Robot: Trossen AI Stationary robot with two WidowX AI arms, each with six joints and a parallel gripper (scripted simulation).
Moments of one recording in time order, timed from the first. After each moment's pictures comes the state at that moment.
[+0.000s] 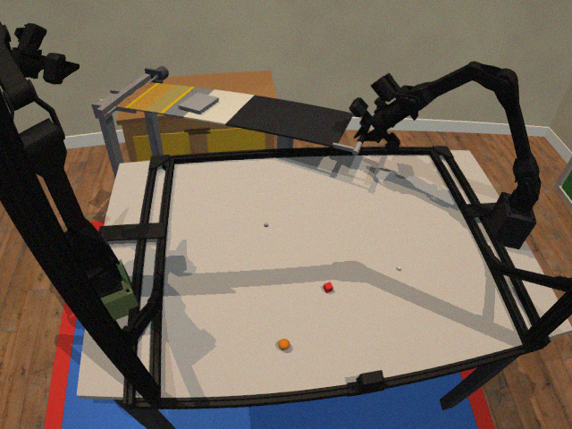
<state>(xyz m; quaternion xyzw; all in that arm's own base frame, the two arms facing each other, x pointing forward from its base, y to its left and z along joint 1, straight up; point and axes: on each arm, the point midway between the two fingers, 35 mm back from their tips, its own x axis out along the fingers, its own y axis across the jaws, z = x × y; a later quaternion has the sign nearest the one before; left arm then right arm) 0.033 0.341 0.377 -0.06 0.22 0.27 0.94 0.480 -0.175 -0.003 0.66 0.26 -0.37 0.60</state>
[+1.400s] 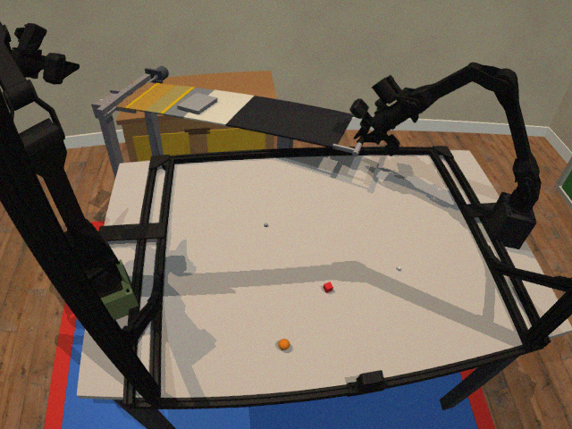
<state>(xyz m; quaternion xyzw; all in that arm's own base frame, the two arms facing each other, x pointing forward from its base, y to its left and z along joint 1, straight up) 0.033 0.341 0.377 -0.06 0.22 0.27 0.94 0.480 -0.175 -0.006 0.66 0.26 -0.36 0.61</state>
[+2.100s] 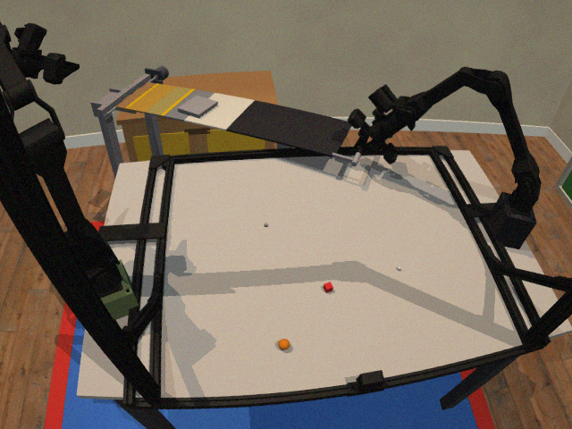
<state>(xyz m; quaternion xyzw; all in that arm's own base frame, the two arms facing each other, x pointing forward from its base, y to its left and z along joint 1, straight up) 0.033 0.341 0.377 -0.06 0.22 0.27 0.94 0.478 -0.175 -0.041 0.65 0.27 -0.38 0.60</state>
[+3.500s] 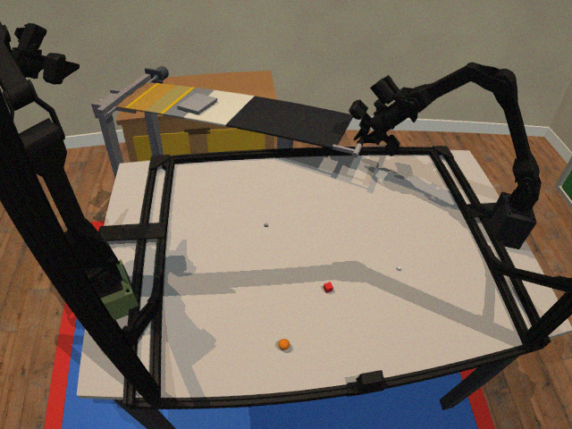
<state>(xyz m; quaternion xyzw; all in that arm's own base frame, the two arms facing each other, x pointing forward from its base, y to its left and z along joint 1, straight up) 0.033 0.341 0.377 -0.06 0.22 0.27 0.94 0.480 -0.175 -0.010 0.66 0.27 -0.37 0.60</state>
